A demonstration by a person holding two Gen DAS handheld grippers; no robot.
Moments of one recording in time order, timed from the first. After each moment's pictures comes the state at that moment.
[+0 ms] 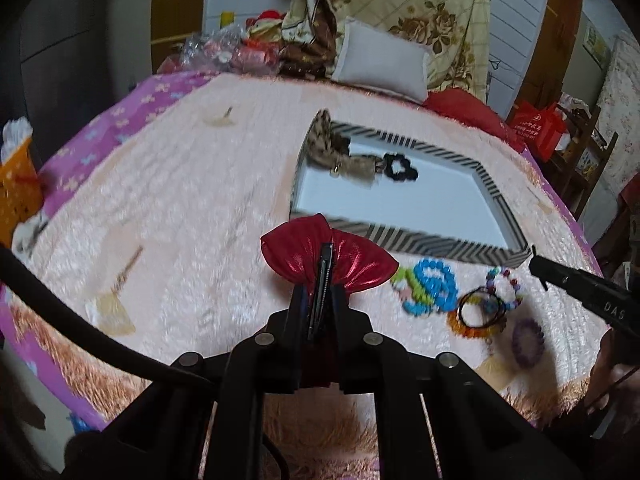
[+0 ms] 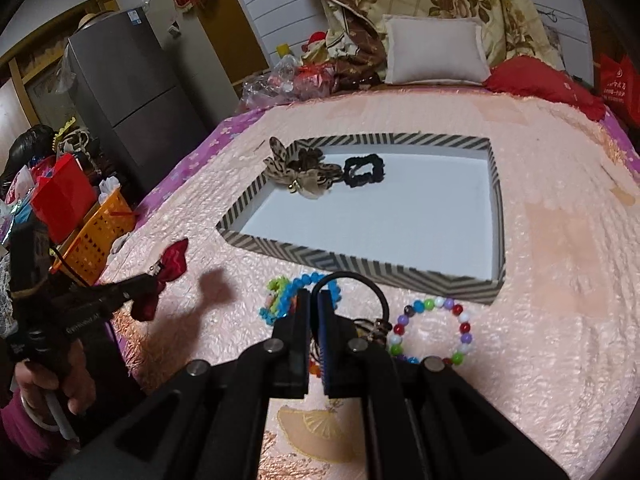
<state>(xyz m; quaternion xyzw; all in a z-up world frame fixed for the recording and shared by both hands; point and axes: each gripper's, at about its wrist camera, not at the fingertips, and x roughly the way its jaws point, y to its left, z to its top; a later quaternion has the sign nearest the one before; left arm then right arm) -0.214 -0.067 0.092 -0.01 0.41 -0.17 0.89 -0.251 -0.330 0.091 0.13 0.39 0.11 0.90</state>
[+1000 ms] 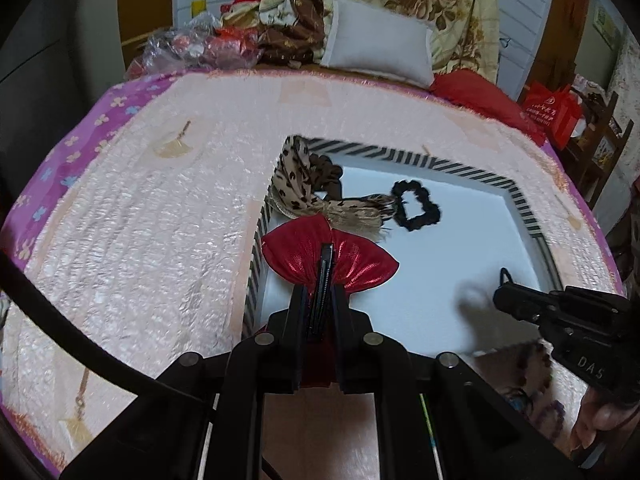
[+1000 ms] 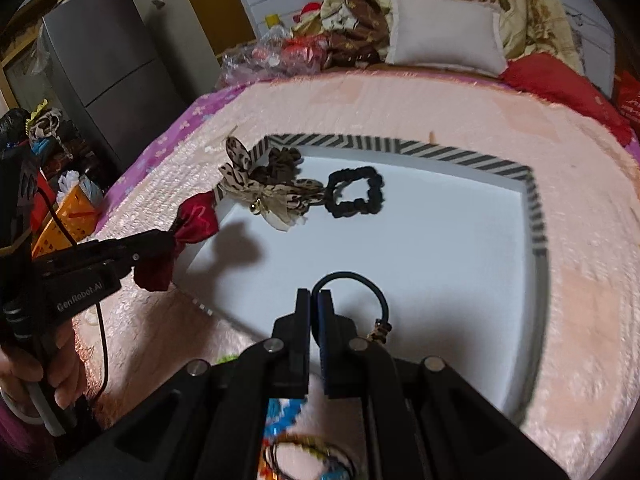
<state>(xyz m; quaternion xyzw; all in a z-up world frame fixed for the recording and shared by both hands) -0.082 -0.135 0.070 0.02 0.45 -0.17 0.87 -0.120 -0.321 0.058 0.09 0.46 0.10 0.88</state>
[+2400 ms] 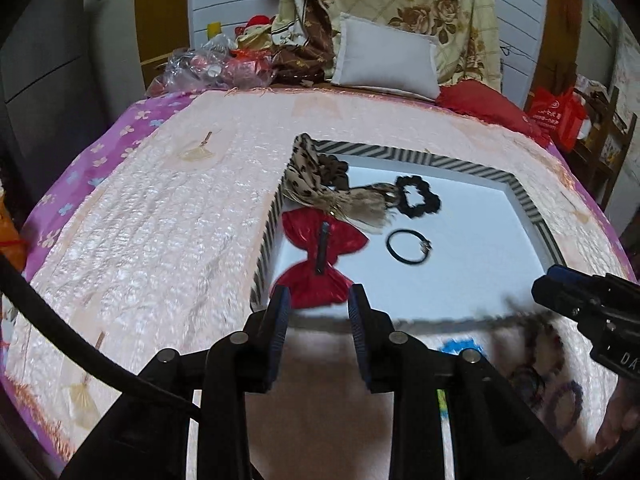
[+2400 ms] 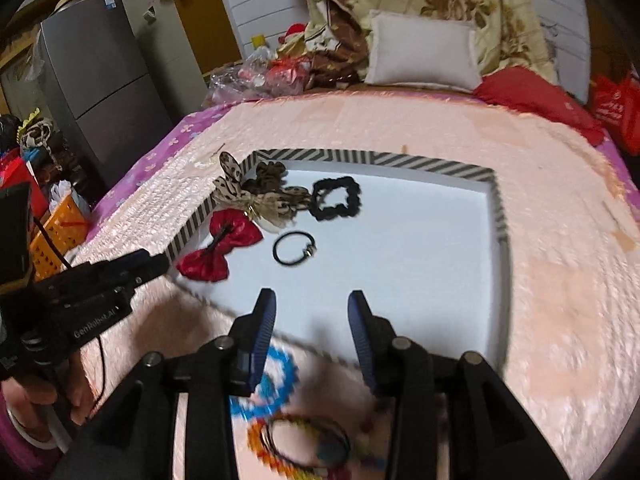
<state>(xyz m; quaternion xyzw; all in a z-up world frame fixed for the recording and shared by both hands) -0.138 -0.131 0.074 0.04 0.40 -0.14 0.90 -0.187 -0.328 0.082 0.08 0.41 0.04 0.91</state>
